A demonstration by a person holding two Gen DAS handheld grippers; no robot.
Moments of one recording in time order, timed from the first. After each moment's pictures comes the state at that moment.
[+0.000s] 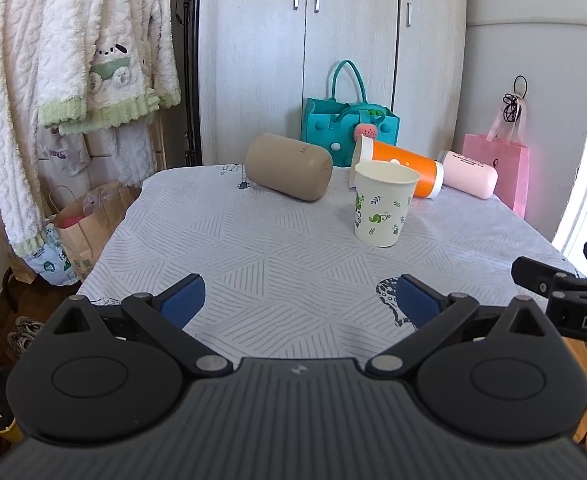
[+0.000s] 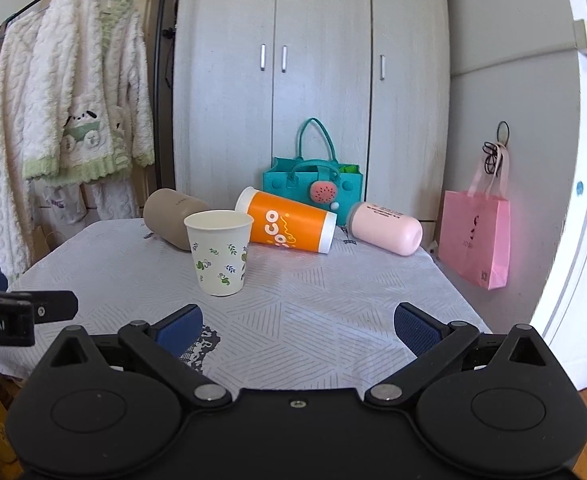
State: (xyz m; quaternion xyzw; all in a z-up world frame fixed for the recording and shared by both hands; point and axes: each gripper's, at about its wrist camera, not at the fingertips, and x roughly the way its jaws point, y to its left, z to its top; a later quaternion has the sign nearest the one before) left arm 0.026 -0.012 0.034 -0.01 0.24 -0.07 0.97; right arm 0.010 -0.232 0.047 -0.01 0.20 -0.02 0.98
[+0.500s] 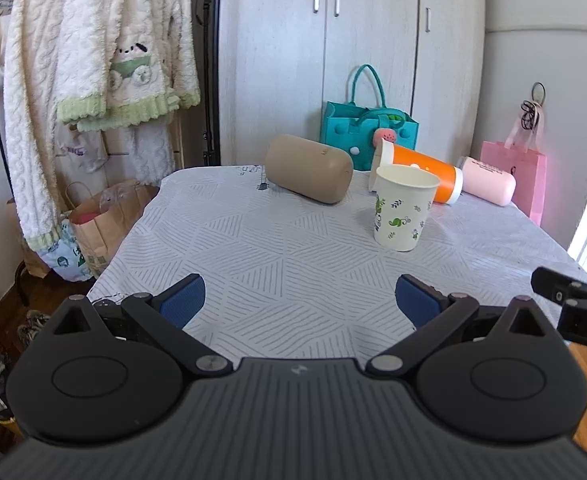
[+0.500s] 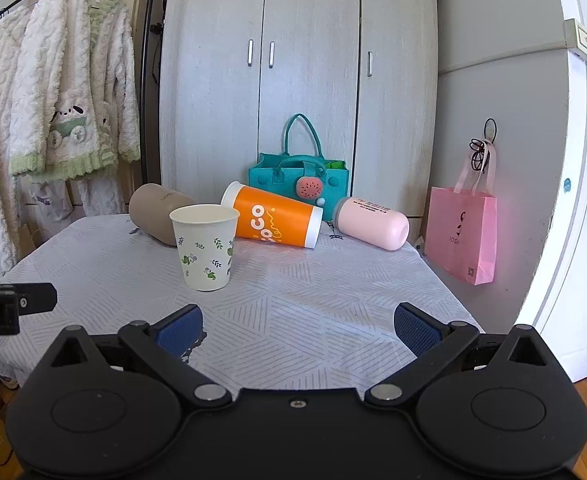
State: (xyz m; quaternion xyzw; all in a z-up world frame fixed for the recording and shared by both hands) left arm 0.027 -0.007 0.032 -0.02 0.24 -0.04 0.97; right arm 0.011 -0.232 0.044 -0.02 0.20 -0.04 0.98
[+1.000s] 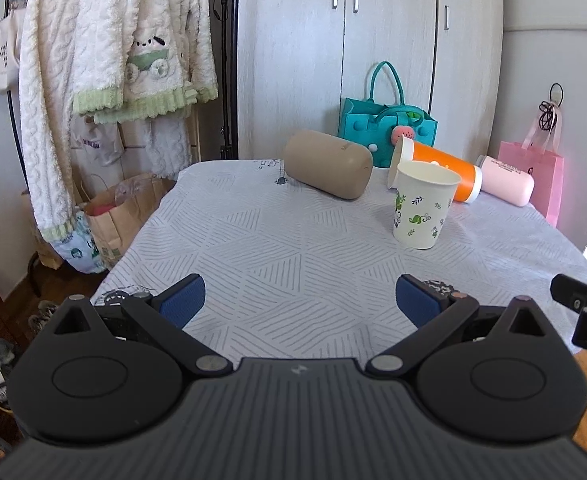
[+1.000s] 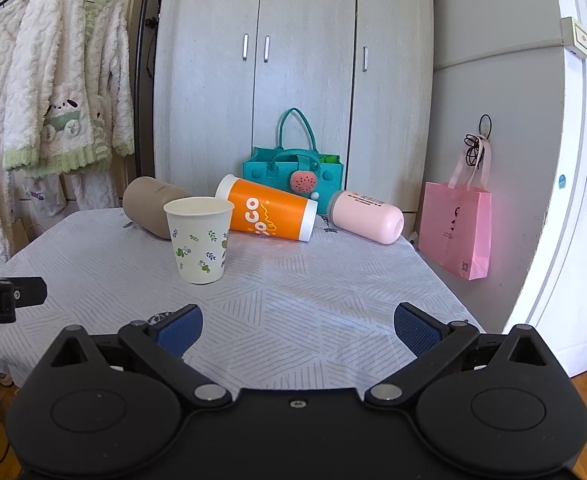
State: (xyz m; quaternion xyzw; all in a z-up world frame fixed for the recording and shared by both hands) left arm 0.028 -0.007 0.028 -0.01 0.24 -0.01 0.97; right arm 0.012 -0.231 0.040 -0.02 0.21 -0.05 0.98
